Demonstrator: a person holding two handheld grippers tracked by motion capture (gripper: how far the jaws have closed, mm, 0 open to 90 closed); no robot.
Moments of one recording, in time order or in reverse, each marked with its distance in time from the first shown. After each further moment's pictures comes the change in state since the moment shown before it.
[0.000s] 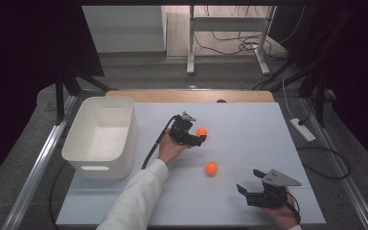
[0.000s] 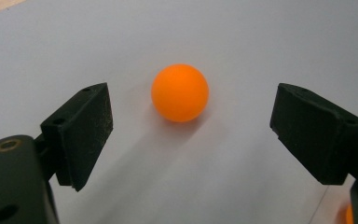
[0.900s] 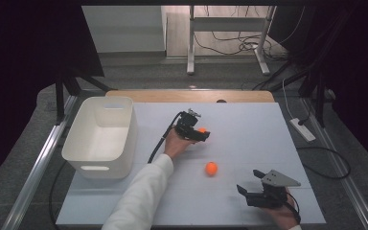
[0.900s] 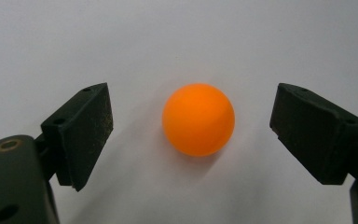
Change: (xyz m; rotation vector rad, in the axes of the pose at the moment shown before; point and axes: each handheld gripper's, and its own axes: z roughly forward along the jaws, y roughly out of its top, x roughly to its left) left arm 0.009 0.014 0.033 0.048 -0.005 -0.023; right arm 0.000 -0.001 0.000 0.009 -0.002 0.000
